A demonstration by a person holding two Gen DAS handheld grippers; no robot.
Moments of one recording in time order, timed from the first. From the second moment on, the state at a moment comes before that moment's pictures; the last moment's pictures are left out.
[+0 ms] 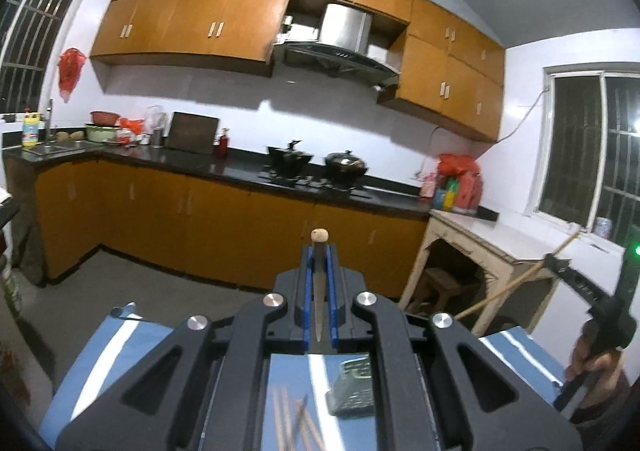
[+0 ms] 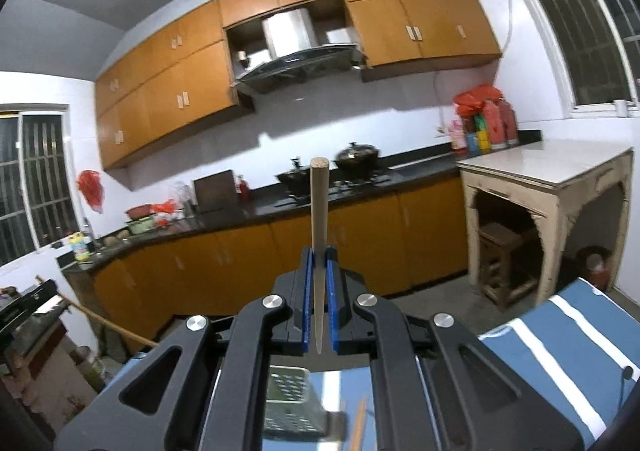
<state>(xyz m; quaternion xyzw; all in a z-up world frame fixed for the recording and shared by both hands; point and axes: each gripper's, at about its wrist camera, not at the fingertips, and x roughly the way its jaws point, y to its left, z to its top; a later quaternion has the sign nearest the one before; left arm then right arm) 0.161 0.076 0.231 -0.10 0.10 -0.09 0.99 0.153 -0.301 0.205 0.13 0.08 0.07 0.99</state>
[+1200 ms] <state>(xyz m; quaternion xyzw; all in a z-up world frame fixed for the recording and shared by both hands) 0.244 -0.002 0.158 -0.07 0.22 -0.13 0.96 0.223 -0.254 0.140 0.12 0.21 0.11 0.96</state>
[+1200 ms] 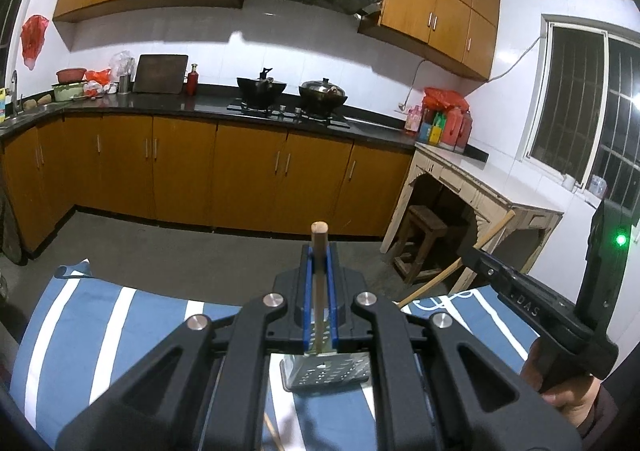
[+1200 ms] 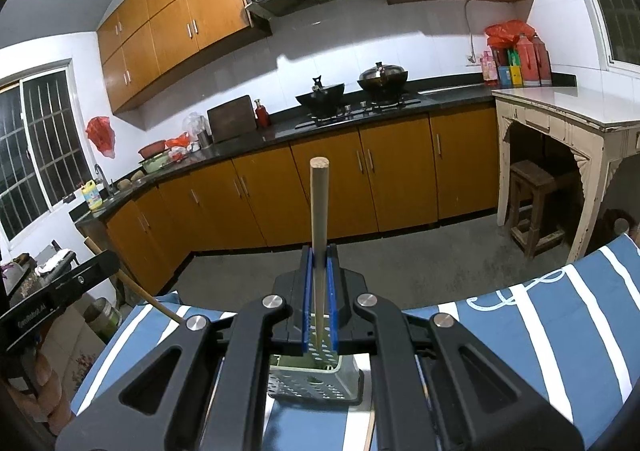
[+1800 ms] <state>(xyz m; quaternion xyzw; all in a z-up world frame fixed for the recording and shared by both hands) 0.235 0.003 0.161 -0.07 0.22 -0.09 0.97 0.208 -0.268 0.147 0.12 0.20 0.10 0.97</state>
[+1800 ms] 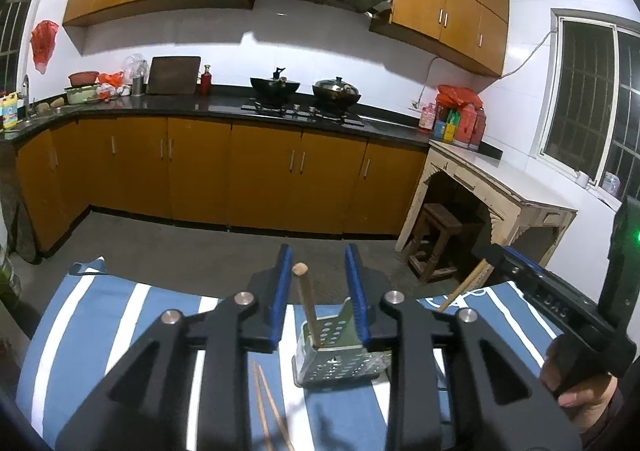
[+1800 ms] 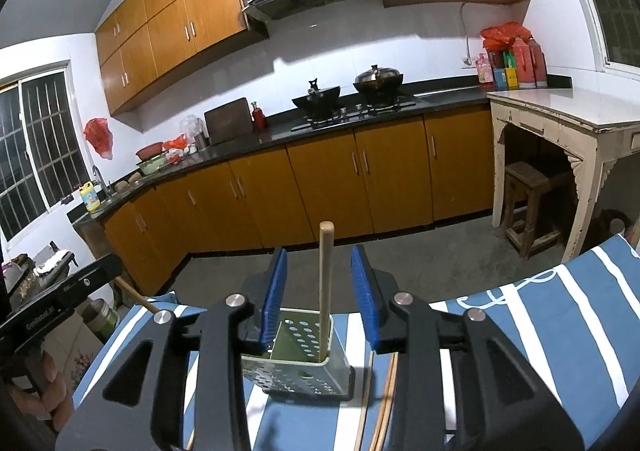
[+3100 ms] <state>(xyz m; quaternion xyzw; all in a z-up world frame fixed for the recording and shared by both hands) 0.182 0.088 -0.009 -0.06 0.37 0.03 0.93 0.170 -0.280 -0.044 0.07 0.42 0.03 0.90</state>
